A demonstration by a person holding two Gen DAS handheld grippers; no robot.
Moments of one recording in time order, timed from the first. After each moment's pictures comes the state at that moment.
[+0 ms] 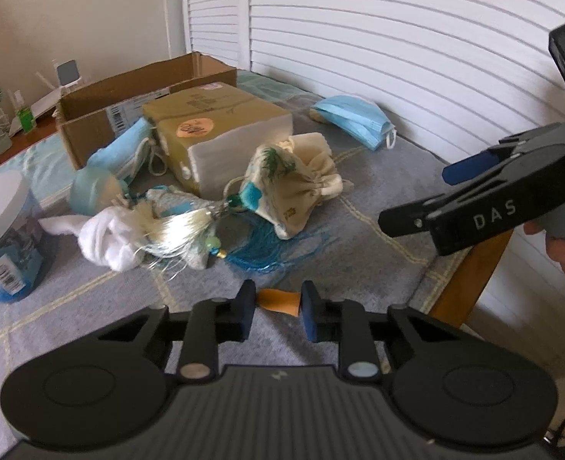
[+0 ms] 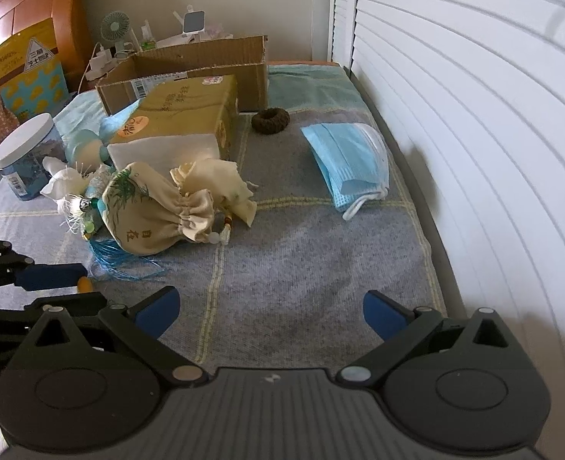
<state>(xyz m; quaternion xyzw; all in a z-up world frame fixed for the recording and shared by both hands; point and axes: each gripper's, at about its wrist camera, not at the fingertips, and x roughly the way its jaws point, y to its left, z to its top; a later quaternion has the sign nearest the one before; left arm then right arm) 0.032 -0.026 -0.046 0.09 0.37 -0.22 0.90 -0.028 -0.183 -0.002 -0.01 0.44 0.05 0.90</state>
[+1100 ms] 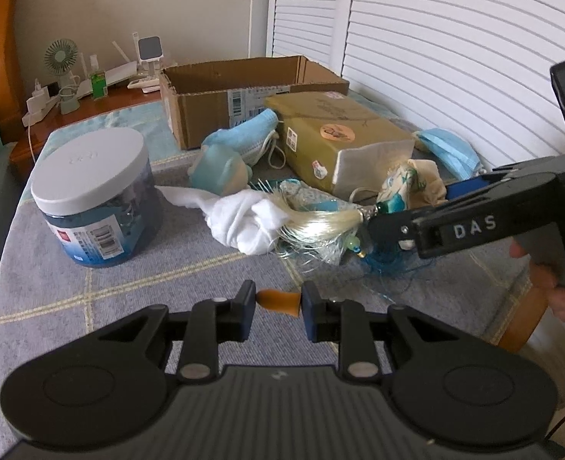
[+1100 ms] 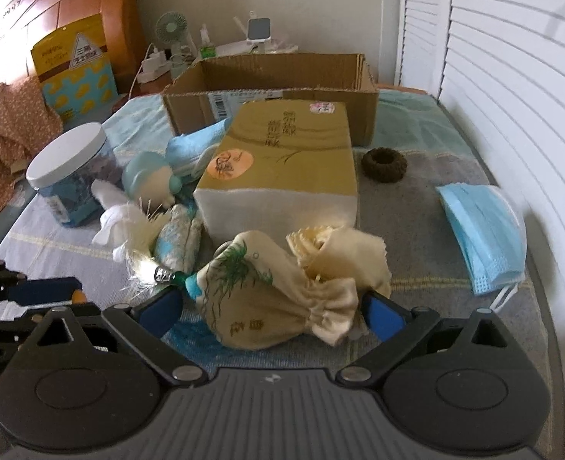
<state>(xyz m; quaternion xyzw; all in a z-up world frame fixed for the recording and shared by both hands) 0.050 0.045 -0.044 0.03 0.38 -0.14 0.92 0.025 -0.110 -0.009 -0.02 0.42 0.12 0.90</state>
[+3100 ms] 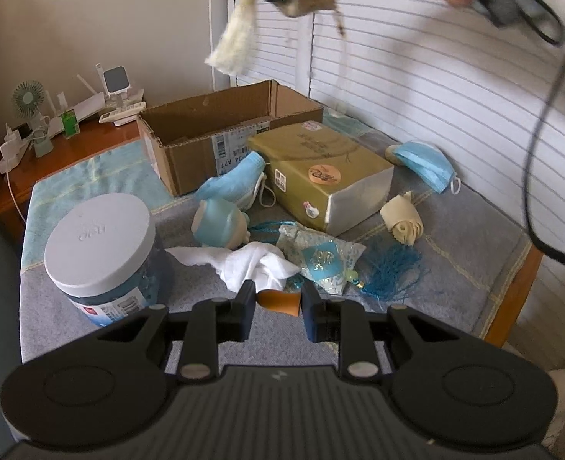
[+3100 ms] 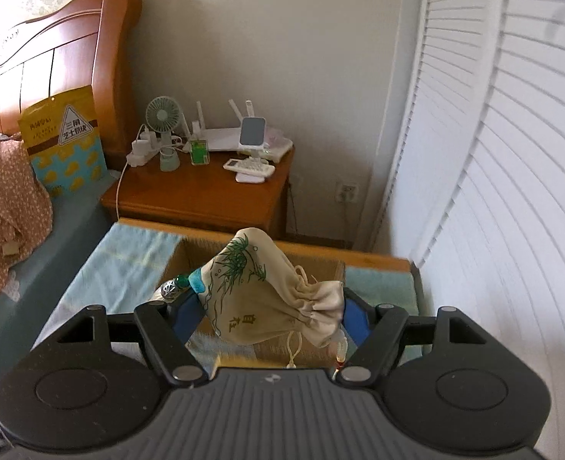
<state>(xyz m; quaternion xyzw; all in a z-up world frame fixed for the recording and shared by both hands) 0.065 0.061 0.000 0.07 0.37 -0.20 0.91 0.181 -0.085 0.172 -0.06 0.37 0.13 0.92</state>
